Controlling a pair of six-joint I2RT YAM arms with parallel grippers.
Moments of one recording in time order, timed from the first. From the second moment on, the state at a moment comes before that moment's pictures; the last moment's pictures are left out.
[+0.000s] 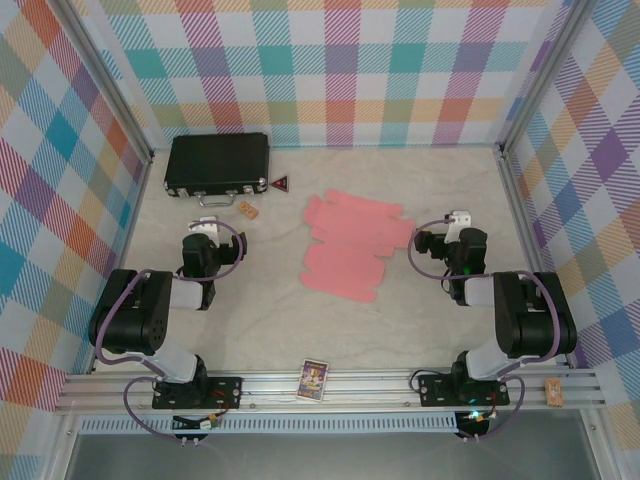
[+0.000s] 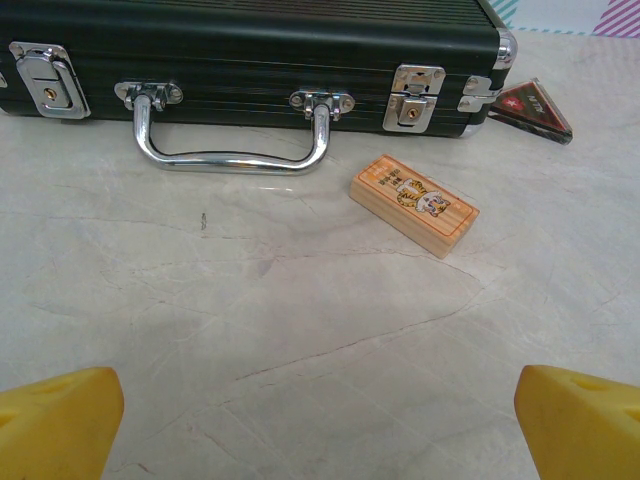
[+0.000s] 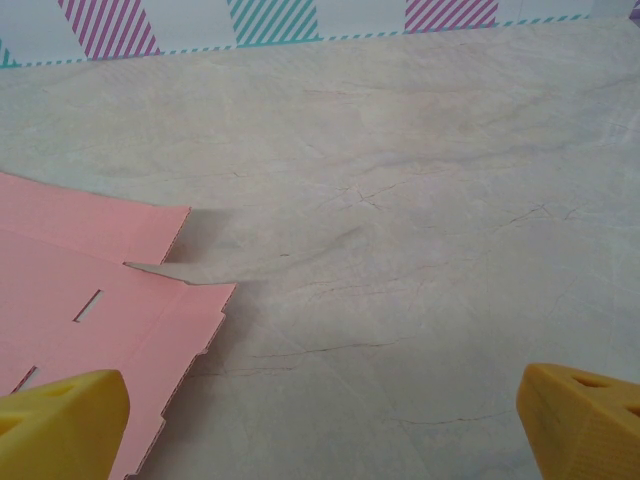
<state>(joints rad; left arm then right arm) -0.05 1.58 0.40 0.78 -0.04 -0.10 0.00 1.53 0.40 0.74 -0.10 0.05</state>
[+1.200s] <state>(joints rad) -0.43 1.52 0.95 -0.11 0.00 -0.35 0.10 1.48 0.88 -0.22 -0.38 0.34</state>
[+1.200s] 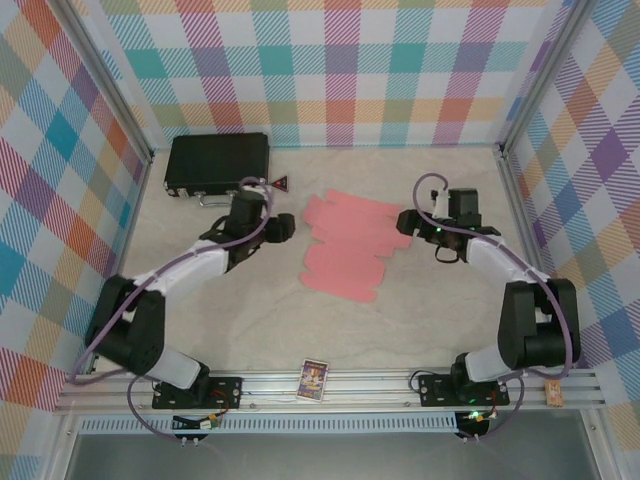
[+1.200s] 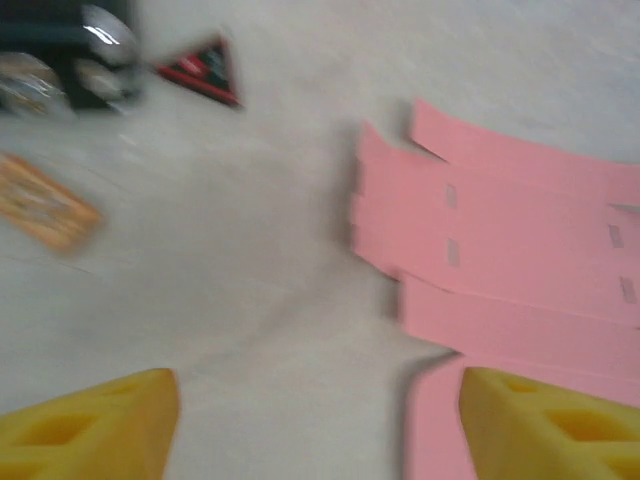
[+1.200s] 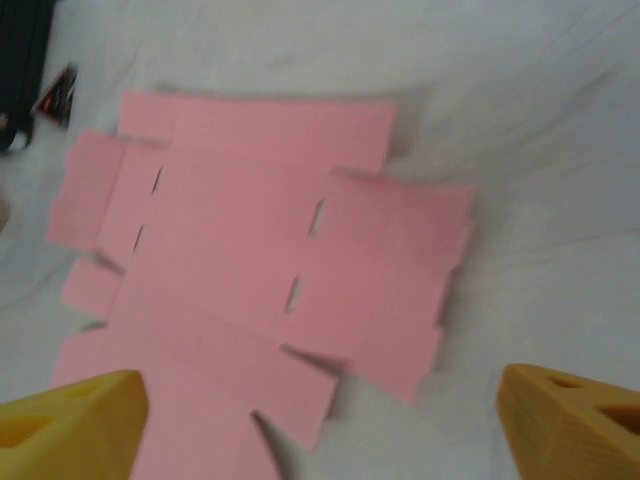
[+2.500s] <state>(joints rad) -0.52 1.96 1.17 -0.17 0.16 -0.53 0.37 1.97 1.19 -0.29 -0.43 0.41</state>
